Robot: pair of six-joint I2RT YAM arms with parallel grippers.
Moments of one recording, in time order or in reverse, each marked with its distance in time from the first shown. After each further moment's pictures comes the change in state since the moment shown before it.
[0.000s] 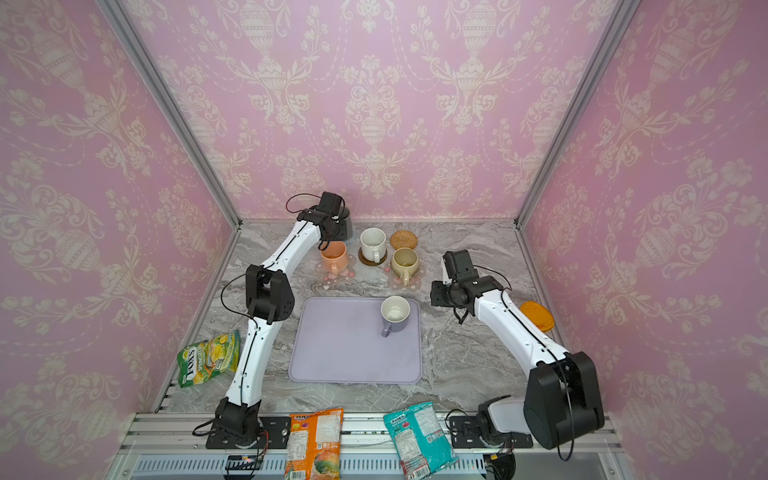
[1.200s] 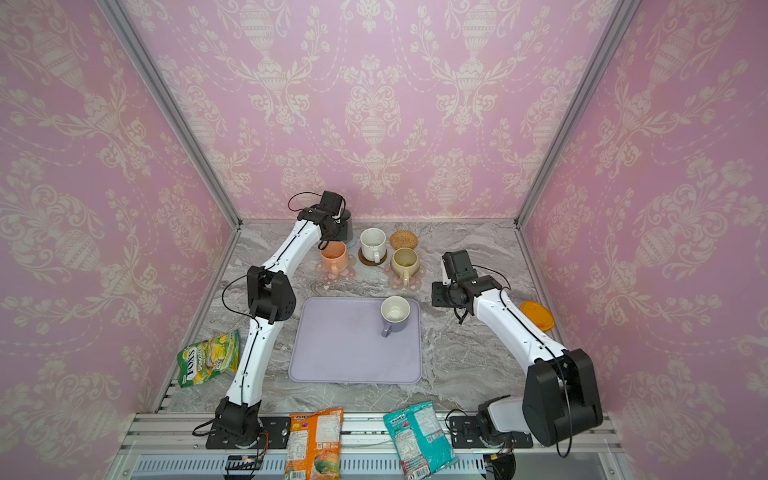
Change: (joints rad) left arm 0.001 0.038 0.063 -0.031 0.006 0.086; right arm 0.000 0.031 0.000 0.000 0.025 -0.034
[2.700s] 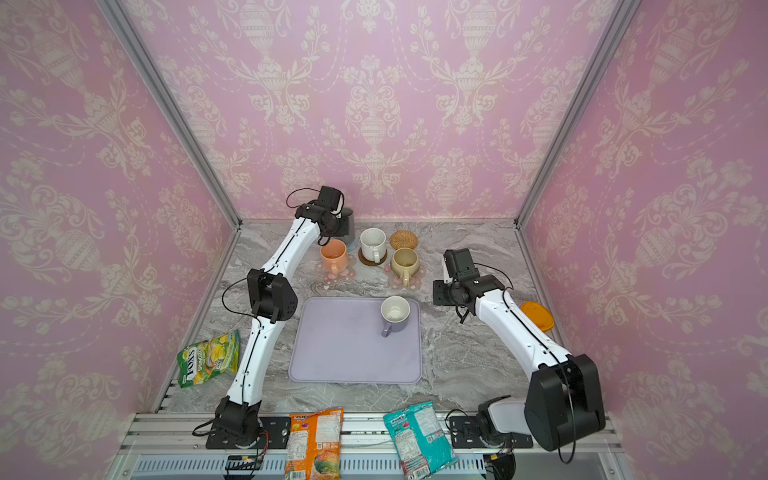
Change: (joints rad) left arm -0.001 0.032 0.141 -0.075 0.097 -0.037; right arm 0.000 -0.034 0.015 -0.020 0.015 -0.019
